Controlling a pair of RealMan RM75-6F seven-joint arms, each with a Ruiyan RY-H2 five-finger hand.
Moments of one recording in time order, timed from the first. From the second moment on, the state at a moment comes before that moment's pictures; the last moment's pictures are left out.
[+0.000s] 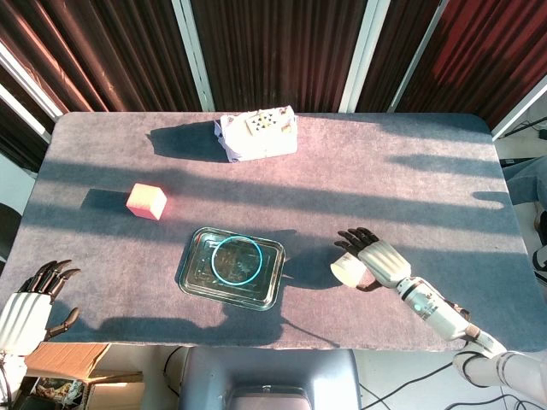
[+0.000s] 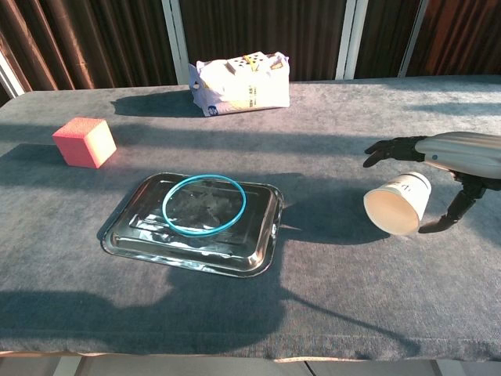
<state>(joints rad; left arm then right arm) -0.11 -1.14 0.00 -1.54 1.59 1.50 -0.02 0.62 -1.45 -0.05 -1.14 -1.65 1.01 0.24</state>
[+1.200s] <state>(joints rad) -0.11 -1.14 0.00 -1.54 1.59 1.50 -0.02 0.60 -1.55 -0.14 -0.92 -1.74 1.21 1.40</state>
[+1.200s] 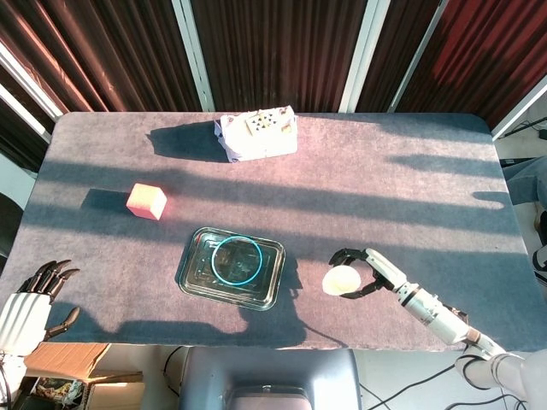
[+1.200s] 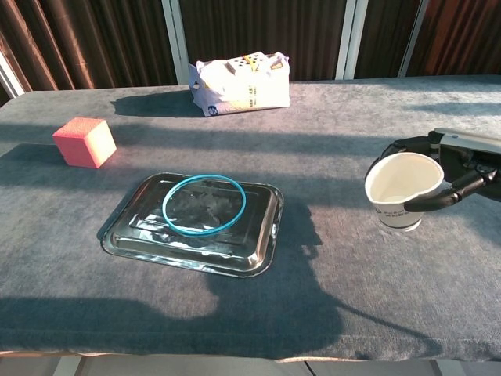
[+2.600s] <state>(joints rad) -0.11 -1.13 0.00 -1.54 1.59 1.50 -0.02 0.52 -1.43 -0.16 -1.01 -1.74 1.39 0.74</state>
